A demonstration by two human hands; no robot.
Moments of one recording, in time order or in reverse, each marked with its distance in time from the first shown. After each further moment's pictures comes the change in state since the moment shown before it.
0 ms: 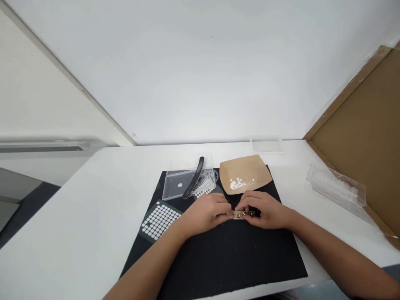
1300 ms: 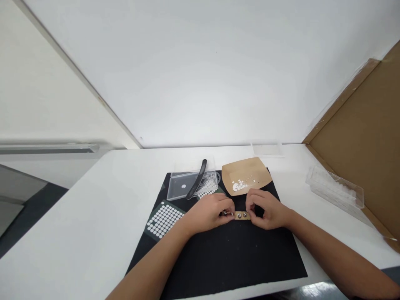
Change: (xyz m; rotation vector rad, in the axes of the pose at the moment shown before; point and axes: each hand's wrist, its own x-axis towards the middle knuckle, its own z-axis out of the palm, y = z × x) left_hand 0.000 0.003 0.001 0.039 -0.020 -0.101; right_hand -0.004 0.002 0.000 -0.101 0.093 -0.036
